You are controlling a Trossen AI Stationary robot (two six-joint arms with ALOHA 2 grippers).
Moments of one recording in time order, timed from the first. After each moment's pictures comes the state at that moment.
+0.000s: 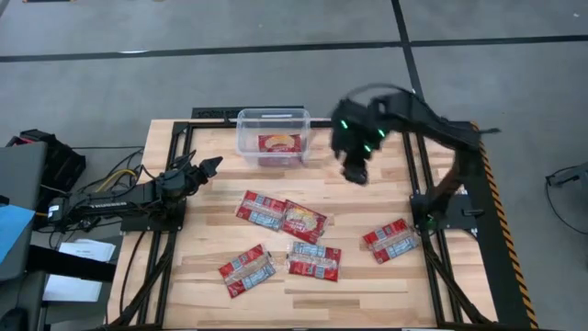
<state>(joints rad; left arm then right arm) 0.20 0.28 0.03 0.02 -0.73 -1.16 -0.20 1.63 1.98 -1.57 -0.18 0.06</state>
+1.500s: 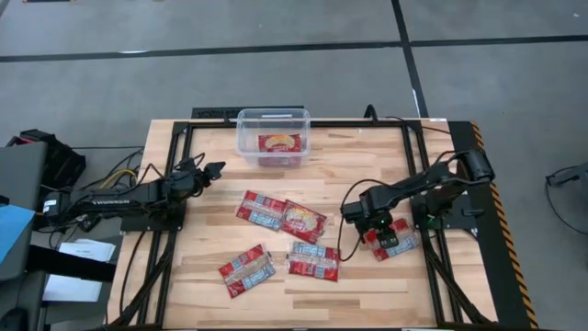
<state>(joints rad) 0.20 0.43 0.03 0.02 -0.70 -1.24 0.15 1.65 0.76 -0.94 -0.26 -0.04</state>
